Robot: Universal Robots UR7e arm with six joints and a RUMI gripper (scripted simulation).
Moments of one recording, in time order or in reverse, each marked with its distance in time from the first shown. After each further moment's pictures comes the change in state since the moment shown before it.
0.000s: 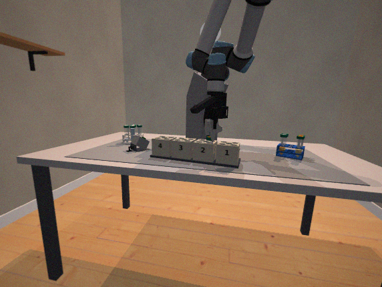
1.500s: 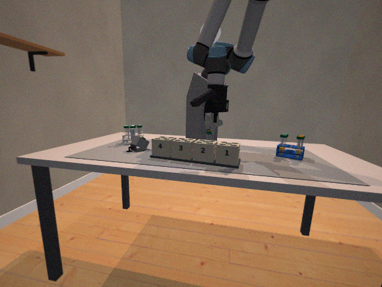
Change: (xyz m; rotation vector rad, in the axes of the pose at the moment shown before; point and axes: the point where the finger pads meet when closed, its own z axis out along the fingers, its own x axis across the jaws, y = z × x) arm 0.000 0.000 -0.030 0.000 0.000 0.000
